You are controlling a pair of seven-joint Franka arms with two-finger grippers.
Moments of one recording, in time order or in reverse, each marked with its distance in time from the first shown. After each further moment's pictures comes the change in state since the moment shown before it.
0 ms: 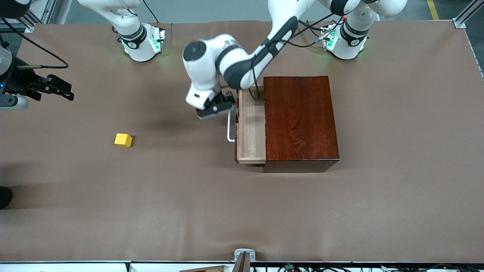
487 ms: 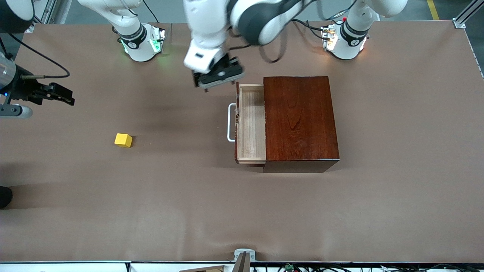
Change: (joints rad) left arm 0.108 -0.292 0.008 0.043 -0.015 -0.306 0.087; right arm -0.021 0.055 -0.006 -0.010 -0.017 0.009 0.001
